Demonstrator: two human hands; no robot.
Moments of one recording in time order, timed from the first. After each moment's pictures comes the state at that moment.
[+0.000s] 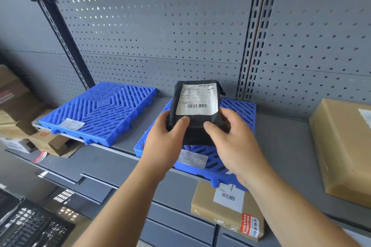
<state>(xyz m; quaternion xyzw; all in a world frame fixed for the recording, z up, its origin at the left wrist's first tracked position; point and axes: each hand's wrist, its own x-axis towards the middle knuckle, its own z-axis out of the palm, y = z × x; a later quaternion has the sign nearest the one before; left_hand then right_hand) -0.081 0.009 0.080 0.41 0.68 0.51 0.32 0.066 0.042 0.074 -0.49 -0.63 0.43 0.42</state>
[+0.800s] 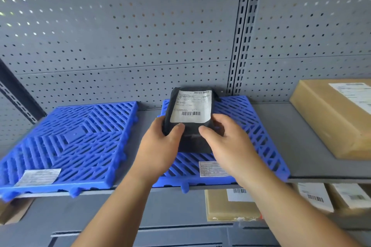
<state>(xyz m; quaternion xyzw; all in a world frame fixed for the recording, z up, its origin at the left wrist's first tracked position) -0.190 0.065 0.068 0.55 0.62 0.41 0.39 -0.030 0.045 0.067 -0.62 -0.55 0.38 0.42</state>
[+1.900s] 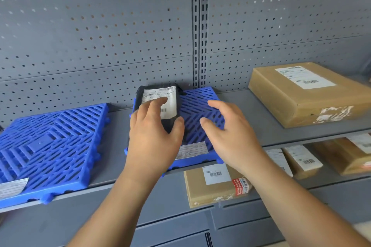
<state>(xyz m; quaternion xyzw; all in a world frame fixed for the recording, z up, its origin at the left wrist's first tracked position) -0.152 0.026 0.076 0.71 0.56 0.39 0.14 0.014 -0.009 0.069 -0.68 -0.56 0.19 0.43</state>
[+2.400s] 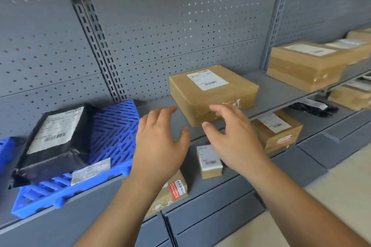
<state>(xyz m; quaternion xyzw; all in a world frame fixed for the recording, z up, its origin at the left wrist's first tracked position) 0.052 -0.042 0.070 0.83 0.44 0.33 0.13 0.204 -0.125 0.077 -0.76 -0.49 0.08 0.42</state>
